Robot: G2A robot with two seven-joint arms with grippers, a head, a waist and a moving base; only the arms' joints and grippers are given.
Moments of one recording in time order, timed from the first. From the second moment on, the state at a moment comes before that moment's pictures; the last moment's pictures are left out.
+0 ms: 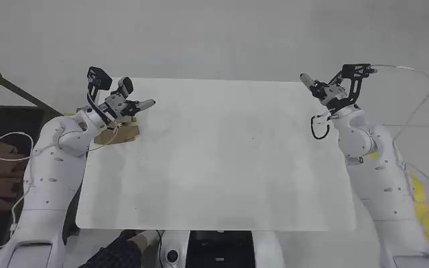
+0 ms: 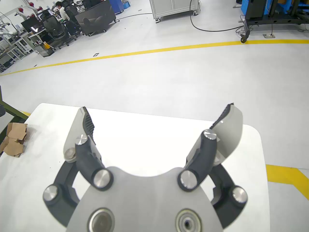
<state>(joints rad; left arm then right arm) 1.12 -0.94 -1.50 -1.32 0.77 -0.81 -0.23 -1.02 -1.06 1.29 -1.39 -0.72 -0.19 0.14</state>
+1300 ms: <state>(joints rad) 0.96 -0.89 -1.55 -0.93 -0.30 -0.76 -1.05 -1.02 -1.06 1.29 -1.39 -0.72 -0.19 0.14</state>
